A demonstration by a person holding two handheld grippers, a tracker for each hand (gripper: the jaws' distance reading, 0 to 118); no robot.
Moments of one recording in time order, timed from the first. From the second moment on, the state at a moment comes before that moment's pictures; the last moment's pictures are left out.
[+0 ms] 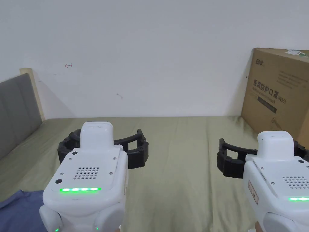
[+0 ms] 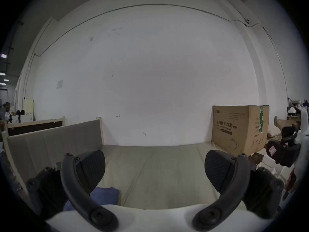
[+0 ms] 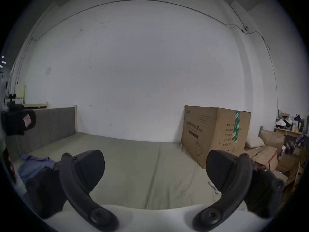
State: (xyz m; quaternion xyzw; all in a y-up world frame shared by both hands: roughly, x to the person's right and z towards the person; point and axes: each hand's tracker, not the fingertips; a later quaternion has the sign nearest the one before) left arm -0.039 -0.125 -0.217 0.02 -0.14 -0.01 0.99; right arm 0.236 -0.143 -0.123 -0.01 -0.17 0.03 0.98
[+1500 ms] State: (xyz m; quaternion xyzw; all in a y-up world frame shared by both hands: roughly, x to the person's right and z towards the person) left arm -0.047 -0.131 -0.213 -0.02 -0.14 -0.01 0.99; right arm 0.232 -0.149 -0.116 -0.01 -0.19 0.02 0.98
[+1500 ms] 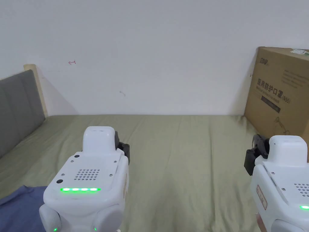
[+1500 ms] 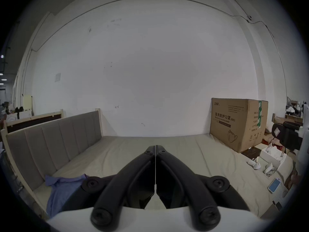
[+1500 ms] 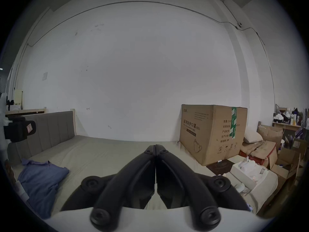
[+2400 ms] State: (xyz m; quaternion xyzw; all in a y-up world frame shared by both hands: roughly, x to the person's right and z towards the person) left arm -0.323 -0.174 -0.275 -0.29 0.01 0.02 0.96; right arm 0.087 -0.172 -0.193 -0.09 0.08 0.05 0.99
